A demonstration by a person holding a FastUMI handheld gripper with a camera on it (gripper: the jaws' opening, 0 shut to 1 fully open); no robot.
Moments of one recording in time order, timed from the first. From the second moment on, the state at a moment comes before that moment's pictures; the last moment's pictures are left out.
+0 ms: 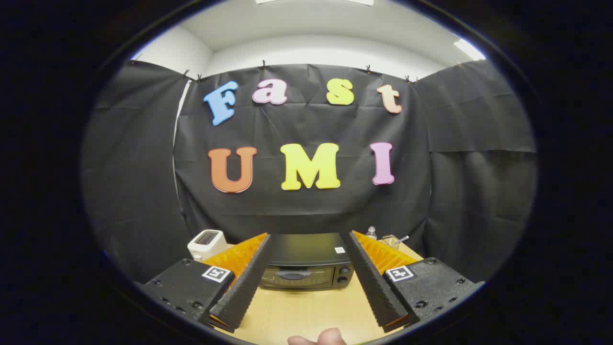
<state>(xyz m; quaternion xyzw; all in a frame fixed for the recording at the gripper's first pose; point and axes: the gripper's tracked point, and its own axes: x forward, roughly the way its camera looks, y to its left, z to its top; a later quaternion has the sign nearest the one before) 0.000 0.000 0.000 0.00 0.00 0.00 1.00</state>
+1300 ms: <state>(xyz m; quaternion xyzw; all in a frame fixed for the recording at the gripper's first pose) 0.026 -0.009 -0.014 0.01 0.03 0.02 1.00</state>
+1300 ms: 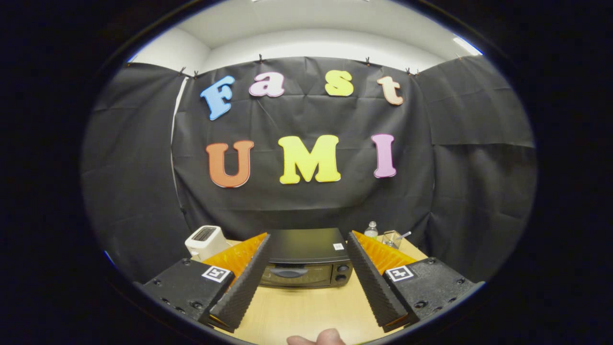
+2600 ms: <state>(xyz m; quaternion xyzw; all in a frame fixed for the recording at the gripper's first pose) 0.230 0.043 -0.220 -0.02 0.22 0.07 0.97</state>
